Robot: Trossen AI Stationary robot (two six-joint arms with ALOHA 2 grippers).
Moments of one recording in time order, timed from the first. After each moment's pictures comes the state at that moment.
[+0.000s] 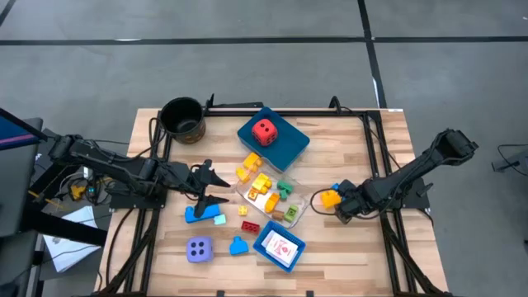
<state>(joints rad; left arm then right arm) -0.23 0.90 0.59 -0.10 -0.15 -0.24 0.47 1.27 0.55 -0.88 0.18 1.27</state>
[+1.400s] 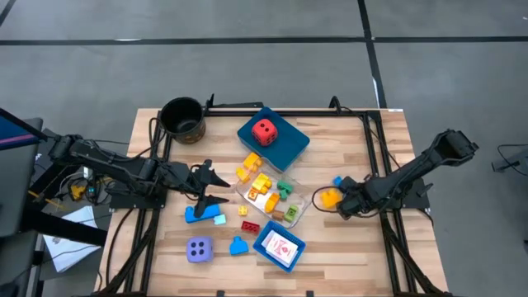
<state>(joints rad) -0.23 0.90 0.59 -0.10 -0.15 -0.24 0.44 1.27 0.50 -0.91 0.27 1.22</state>
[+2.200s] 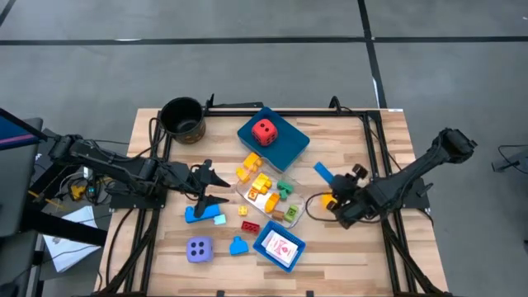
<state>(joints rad) -0.23 0.90 0.59 -0.10 -0.15 -0.24 0.55 1.27 0.77 -1.02 0.79 1.06</state>
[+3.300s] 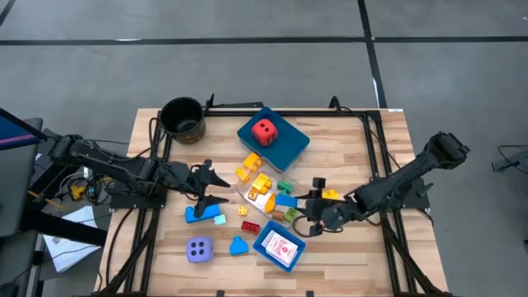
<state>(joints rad) -0.23 0.90 0.59 -0.10 -0.15 -0.24 0.50 1.39 0.78 -0.13 0.67 0.11</state>
